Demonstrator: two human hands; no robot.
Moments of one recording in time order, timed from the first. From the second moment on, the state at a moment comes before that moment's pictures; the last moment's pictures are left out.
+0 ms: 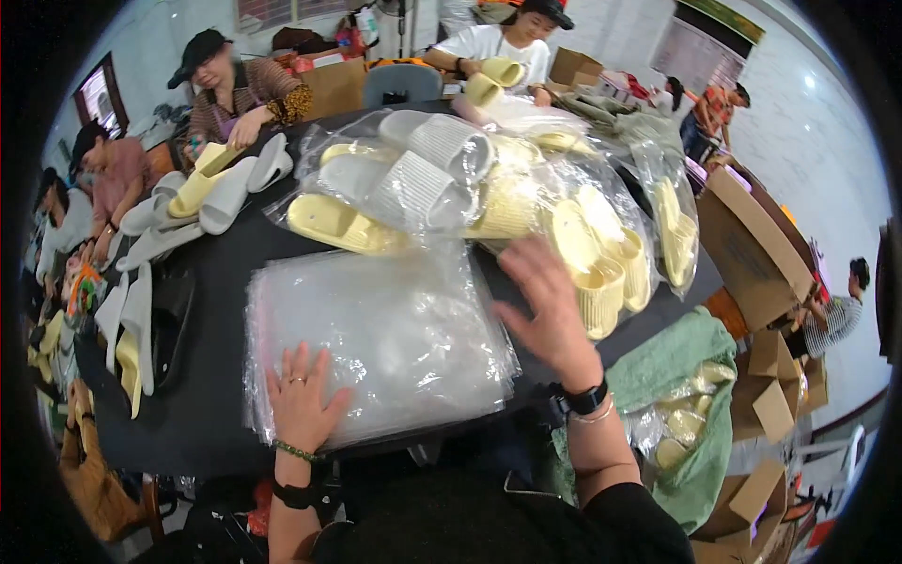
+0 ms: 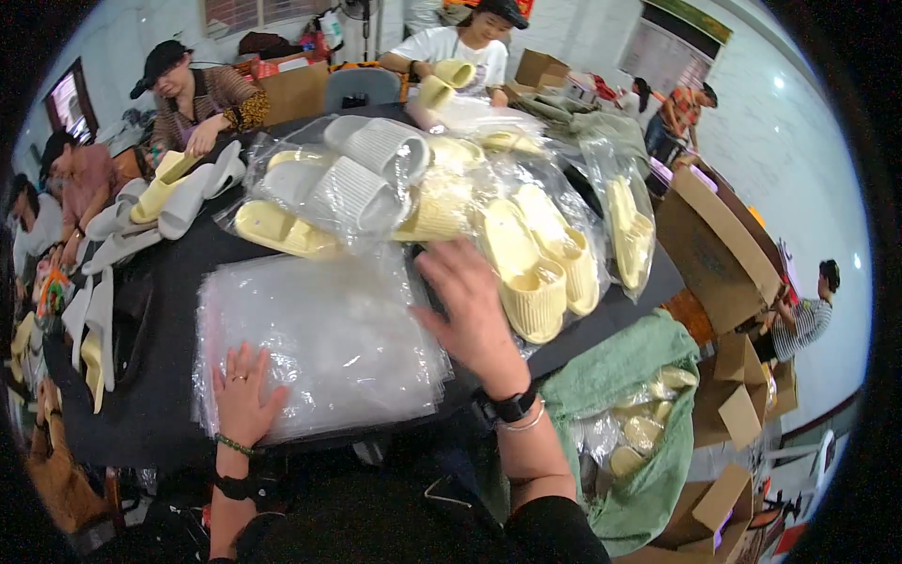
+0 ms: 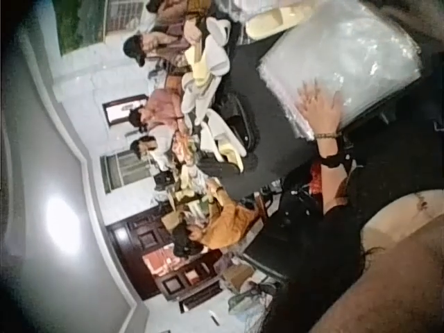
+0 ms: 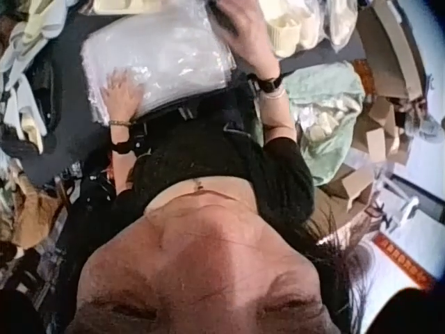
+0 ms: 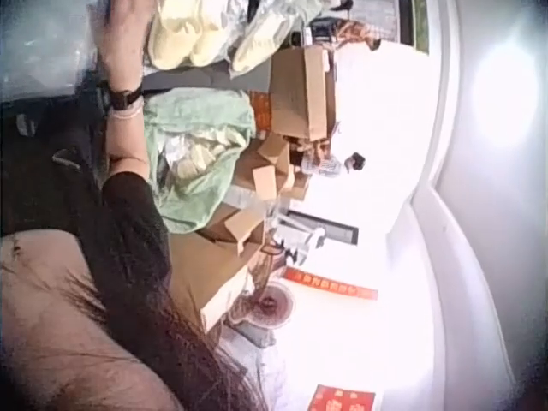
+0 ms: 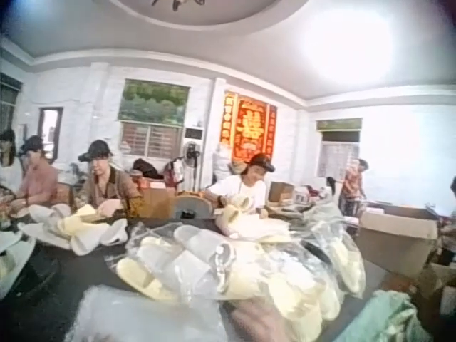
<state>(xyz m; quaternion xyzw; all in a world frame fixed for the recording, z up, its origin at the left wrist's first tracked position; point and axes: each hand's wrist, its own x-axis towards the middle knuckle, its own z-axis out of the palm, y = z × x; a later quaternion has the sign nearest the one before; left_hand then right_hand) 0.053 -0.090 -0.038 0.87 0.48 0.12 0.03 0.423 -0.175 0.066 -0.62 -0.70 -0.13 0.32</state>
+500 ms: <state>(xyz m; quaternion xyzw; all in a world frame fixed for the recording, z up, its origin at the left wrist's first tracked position) 0.045 -0.089 -0.044 0.86 0.49 0.14 0.01 0.510 -0.218 0.018 -0.83 -0.44 -0.19 0.29</state>
